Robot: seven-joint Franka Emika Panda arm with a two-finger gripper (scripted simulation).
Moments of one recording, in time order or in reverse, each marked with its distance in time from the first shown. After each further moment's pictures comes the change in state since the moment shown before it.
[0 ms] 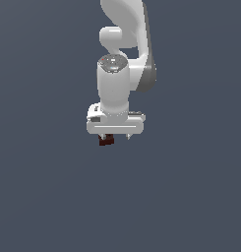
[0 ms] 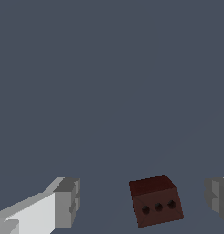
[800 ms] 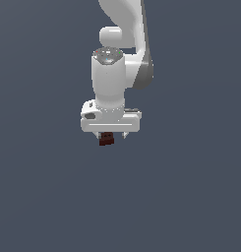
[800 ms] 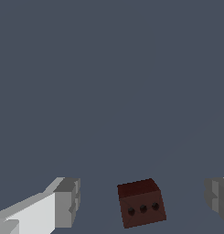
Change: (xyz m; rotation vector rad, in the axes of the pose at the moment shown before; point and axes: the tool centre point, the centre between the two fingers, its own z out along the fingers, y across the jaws) arm 0.008 0.016 -0.016 -0.021 0.033 -0.017
